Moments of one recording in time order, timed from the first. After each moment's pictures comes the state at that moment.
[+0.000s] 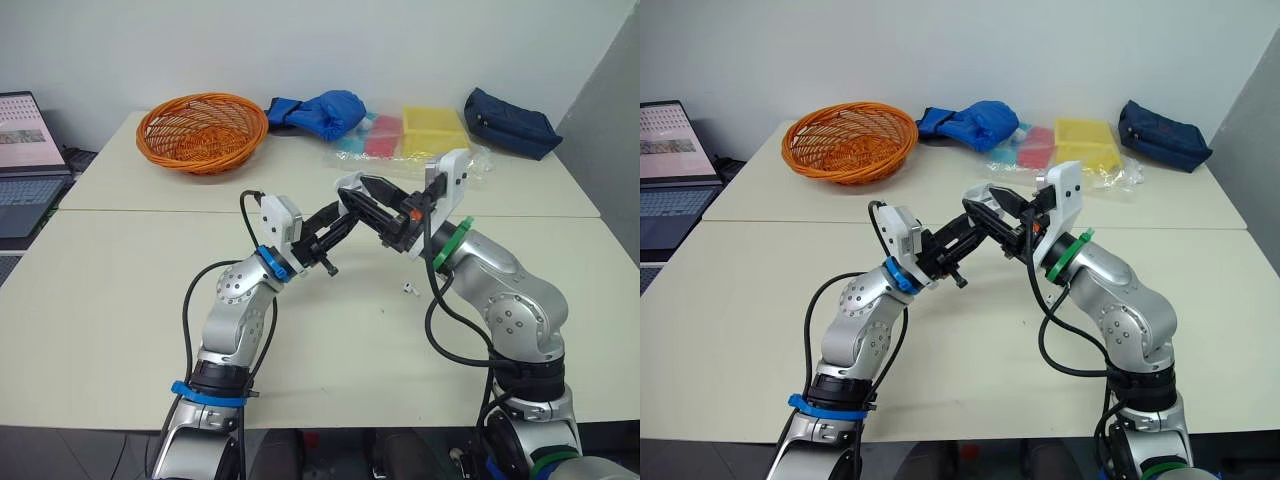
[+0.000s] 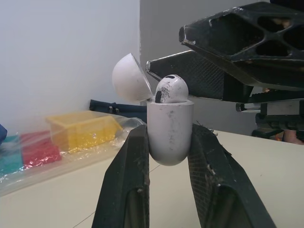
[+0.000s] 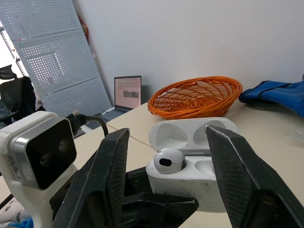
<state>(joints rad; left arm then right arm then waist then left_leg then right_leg) -0.46 0.17 -0.04 0.00 -0.39 0.04 -0.75 -0.57 -0.21 -0.02 -0.42 0.66 0.76 0.38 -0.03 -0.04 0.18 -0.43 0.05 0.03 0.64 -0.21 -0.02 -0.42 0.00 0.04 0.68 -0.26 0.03</state>
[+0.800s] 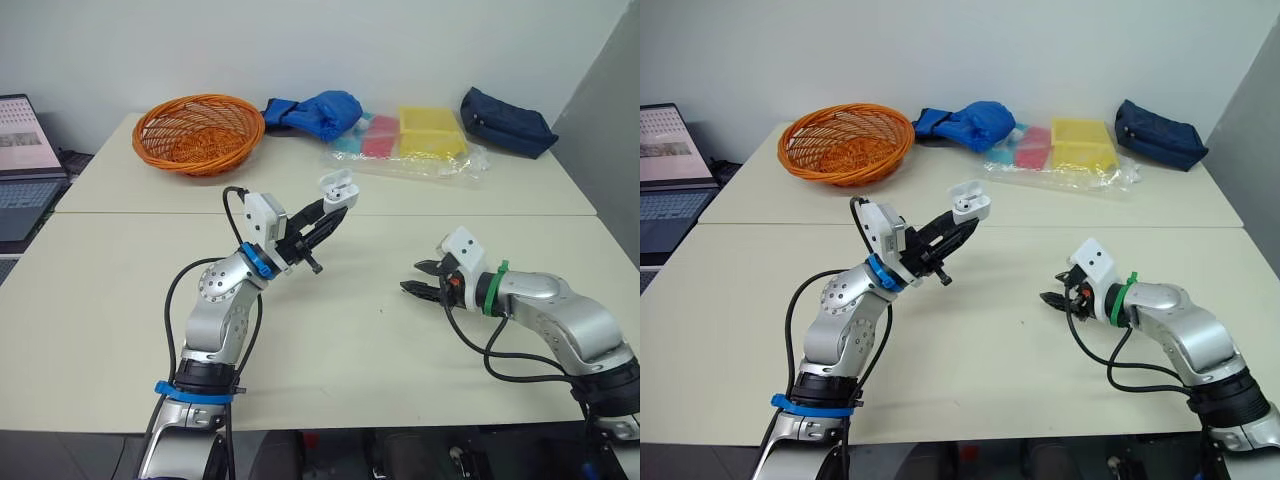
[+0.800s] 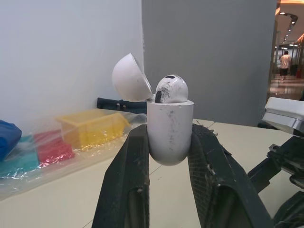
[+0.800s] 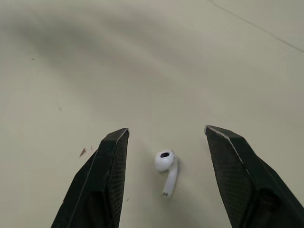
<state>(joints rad) -0.45 0.24 0.01 0.01 -0.39 0.03 -0.78 -0.40 -0.70 0.19 -0.18 0.42 0.69 0.64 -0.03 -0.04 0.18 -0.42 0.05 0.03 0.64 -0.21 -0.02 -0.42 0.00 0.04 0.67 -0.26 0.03</state>
